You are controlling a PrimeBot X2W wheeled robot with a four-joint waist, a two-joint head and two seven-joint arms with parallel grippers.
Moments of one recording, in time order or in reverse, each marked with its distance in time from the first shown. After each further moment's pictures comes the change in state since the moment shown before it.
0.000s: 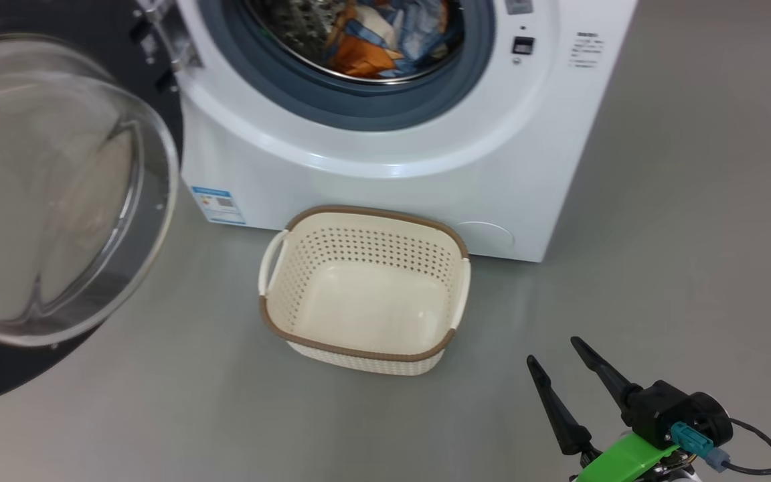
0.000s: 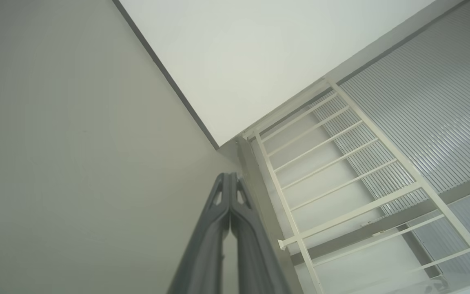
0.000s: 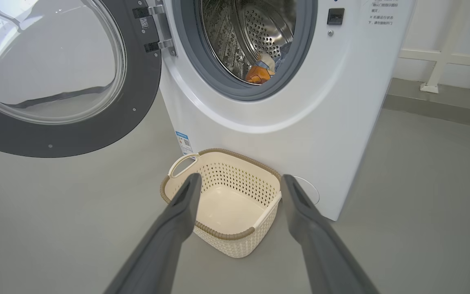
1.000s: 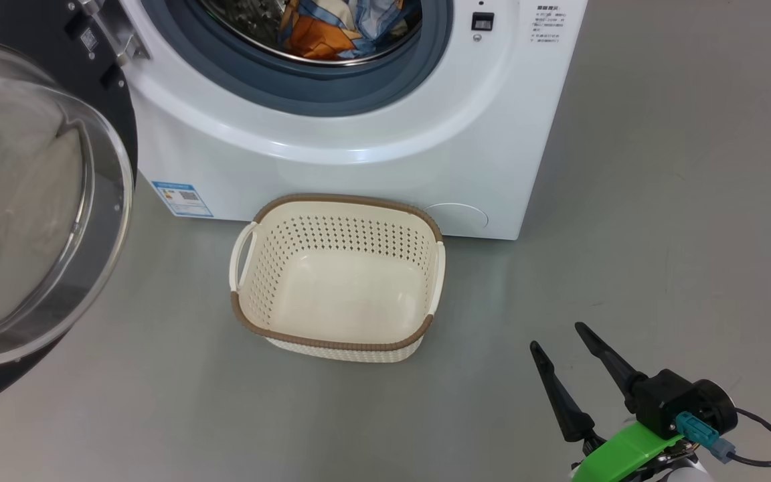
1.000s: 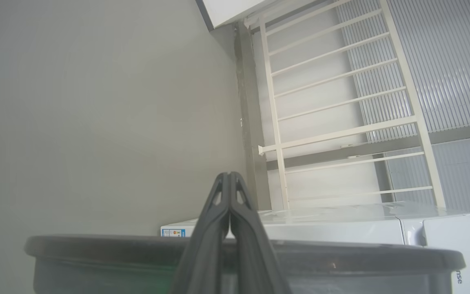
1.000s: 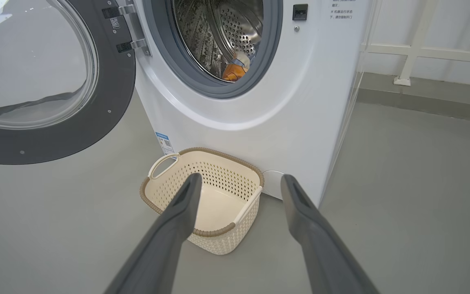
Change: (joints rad) left arm -0.136 0.027 -0.011 0.259 -0.116 -0.043 0.310; right arm -0.023 -0.001 -0.015 -0.017 -0.007 0.000 0.000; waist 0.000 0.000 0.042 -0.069
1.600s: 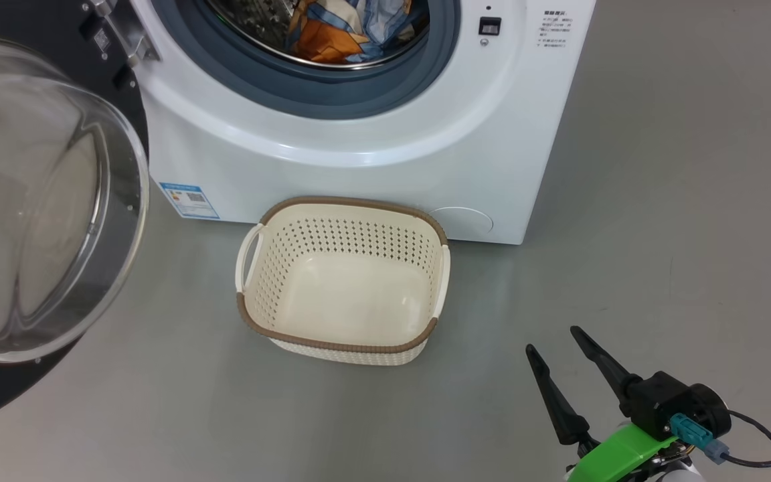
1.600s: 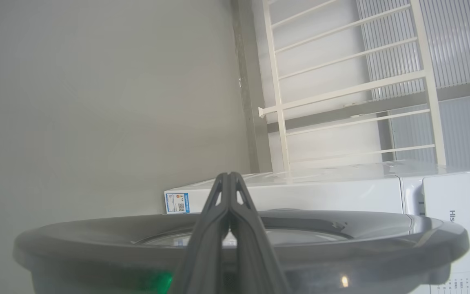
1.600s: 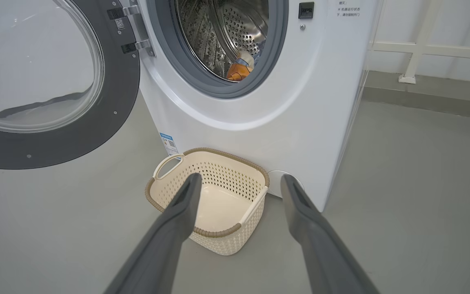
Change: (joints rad) left arm 0.002 0.002 -0.063 -0.024 -0.021 -0.002 0.224; right arm 0.000 0.016 -0.002 0.015 0.000 0.000 0.000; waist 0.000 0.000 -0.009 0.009
